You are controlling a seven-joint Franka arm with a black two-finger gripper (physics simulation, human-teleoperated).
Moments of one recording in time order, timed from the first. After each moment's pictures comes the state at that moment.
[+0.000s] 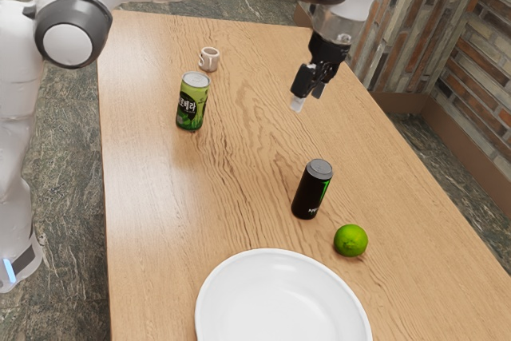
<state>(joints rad) -0.14 0.20 0.06 -1.23 -0.02 1.36 -2.35</state>
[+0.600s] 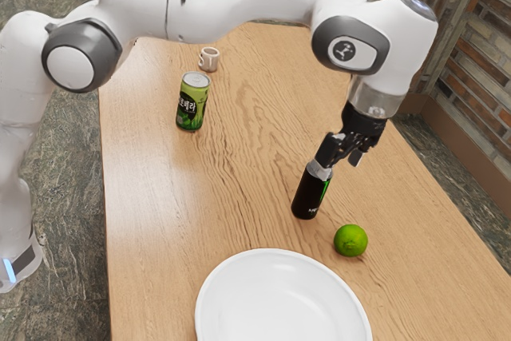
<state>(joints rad) -0.26 0.32 -0.11 -1.16 0.04 1.43 -2.37</state>
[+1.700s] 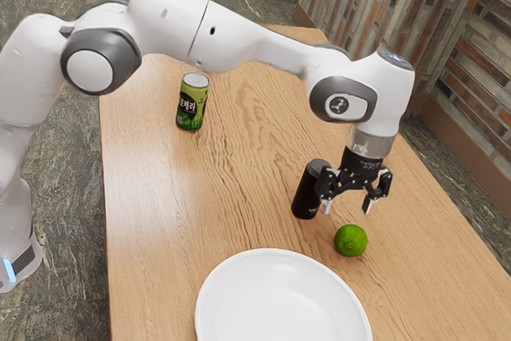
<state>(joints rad) -0.16 0.41 -0.14 -1.38 -0.07 1.83 -1.78</state>
